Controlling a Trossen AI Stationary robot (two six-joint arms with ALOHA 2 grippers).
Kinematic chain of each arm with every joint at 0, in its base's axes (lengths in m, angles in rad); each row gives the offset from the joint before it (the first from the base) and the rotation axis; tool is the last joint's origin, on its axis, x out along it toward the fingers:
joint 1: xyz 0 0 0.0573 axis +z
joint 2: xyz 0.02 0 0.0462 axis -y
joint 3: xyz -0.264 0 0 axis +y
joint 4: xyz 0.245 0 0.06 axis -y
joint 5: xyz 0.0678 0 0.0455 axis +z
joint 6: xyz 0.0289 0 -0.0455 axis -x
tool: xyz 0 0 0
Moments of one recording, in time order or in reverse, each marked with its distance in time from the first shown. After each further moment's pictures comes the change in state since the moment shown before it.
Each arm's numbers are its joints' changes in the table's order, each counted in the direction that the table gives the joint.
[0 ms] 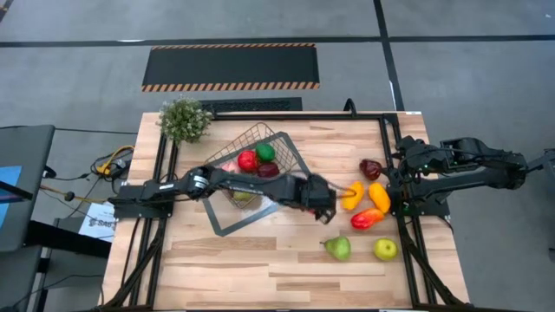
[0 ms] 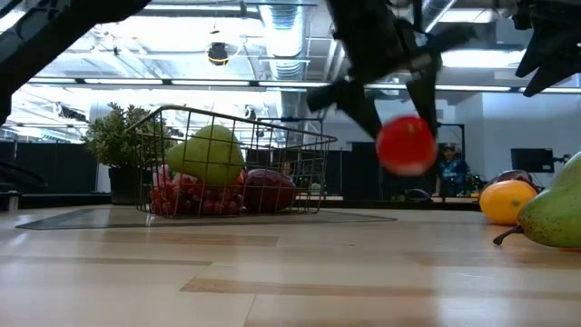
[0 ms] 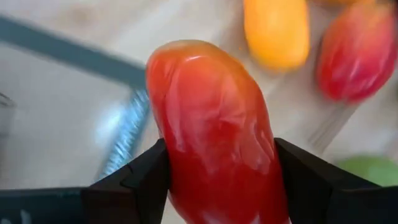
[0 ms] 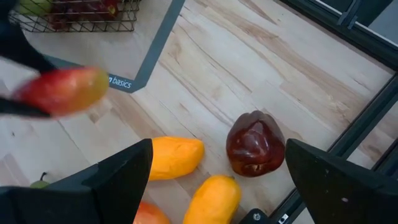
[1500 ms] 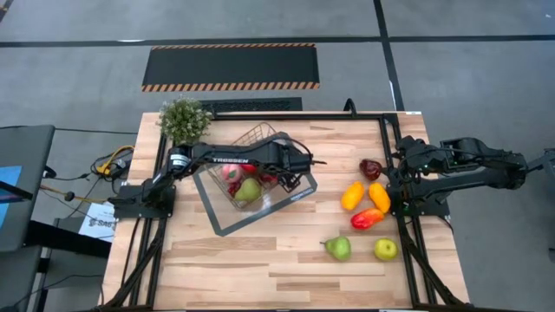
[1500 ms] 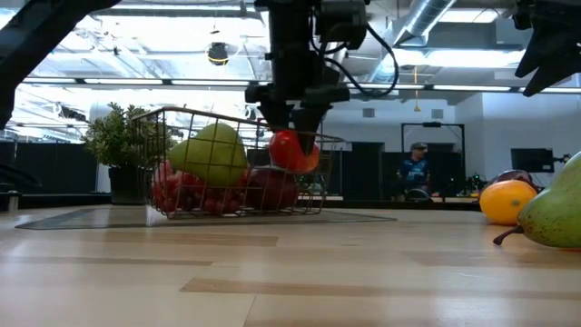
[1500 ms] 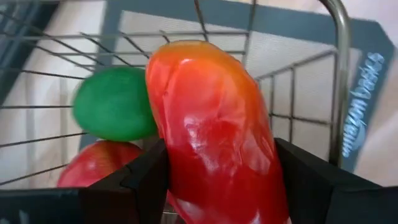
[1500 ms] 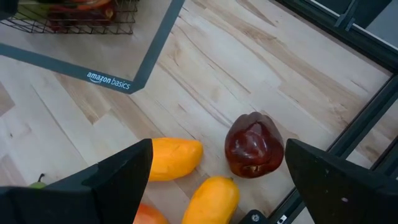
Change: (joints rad) left arm 0.202 0.257 0.369 -0.210 0.070 -0.295; right arm 0.000 0.000 0.000 0.000 -0.007 0.002
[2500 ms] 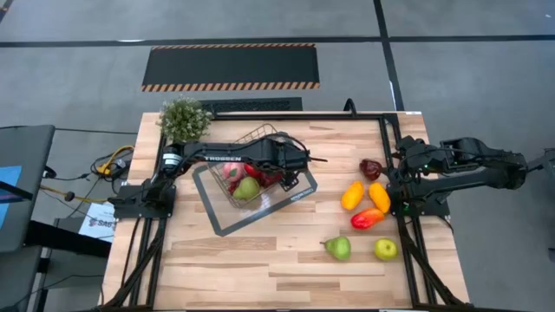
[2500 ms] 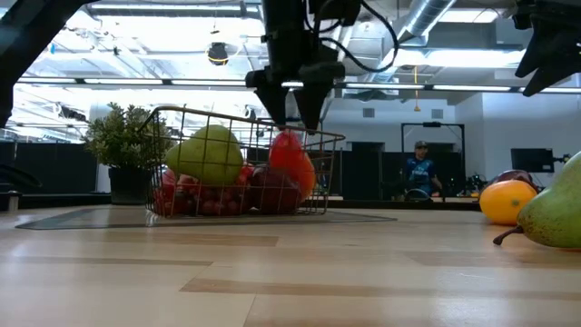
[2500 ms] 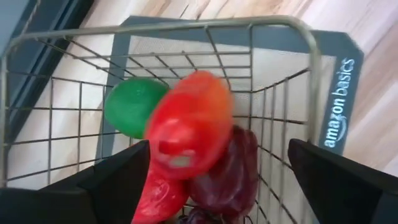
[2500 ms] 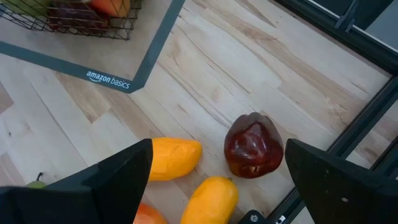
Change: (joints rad) left arm -0.007 0.068 0.000 0.001 0.020 -0.077; right arm 0.000 0.000 0.000 0.000 -0.001 0.010
